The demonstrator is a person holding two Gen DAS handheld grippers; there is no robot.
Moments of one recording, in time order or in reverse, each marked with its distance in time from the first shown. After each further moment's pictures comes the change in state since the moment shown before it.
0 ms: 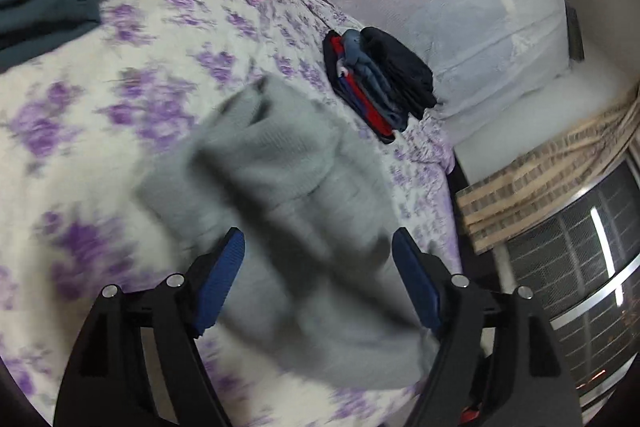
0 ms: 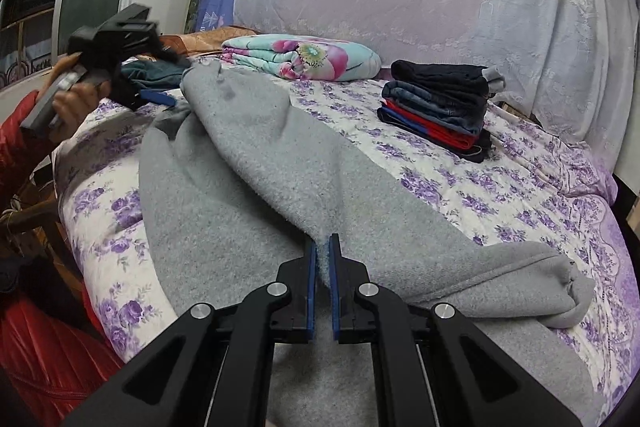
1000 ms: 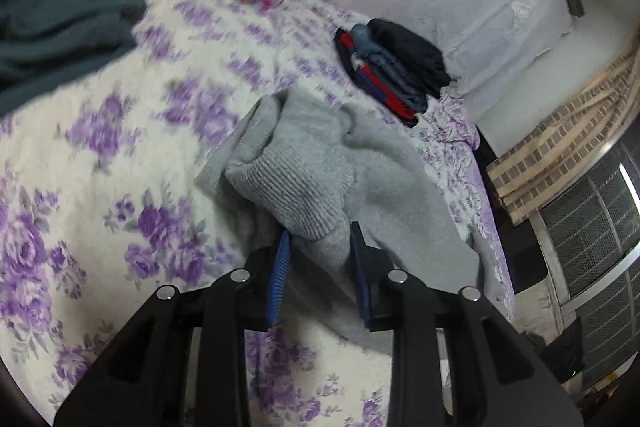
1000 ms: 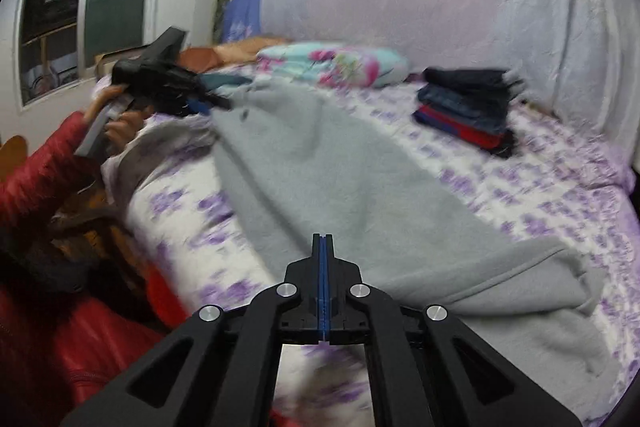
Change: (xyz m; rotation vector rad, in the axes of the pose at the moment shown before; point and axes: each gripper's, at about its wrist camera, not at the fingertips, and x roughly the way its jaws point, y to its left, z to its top) left arm -0.026 0.021 -0.024 0.131 0.008 0.128; right arm -0.046 0.042 -0.007 0.025 0.020 0.129
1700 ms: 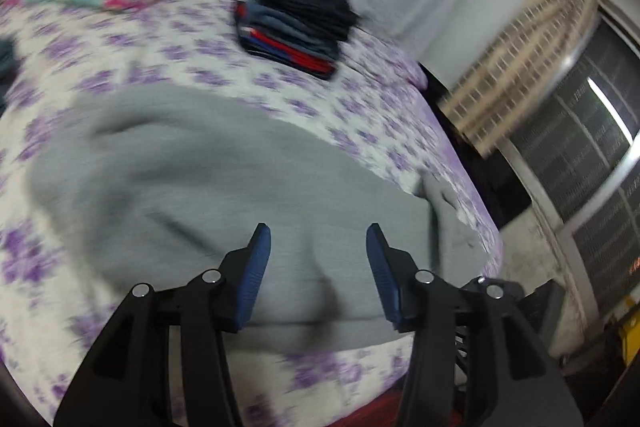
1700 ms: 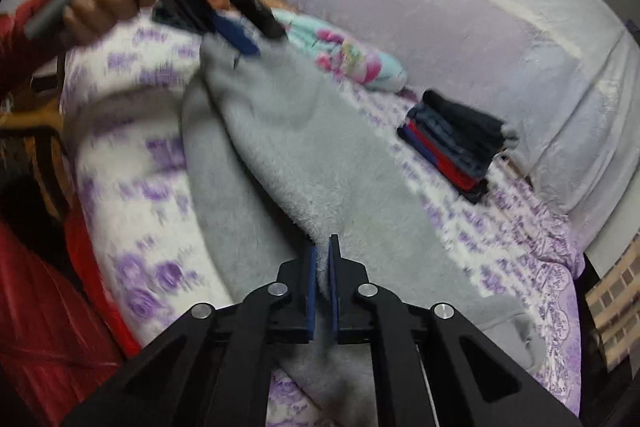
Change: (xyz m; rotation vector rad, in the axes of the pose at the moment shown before) left arm 0.032 -0.131 -0.025 0.312 0.103 -0.116; right arm 0.031 0.022 0.009 -0.303 0.010 -0.227
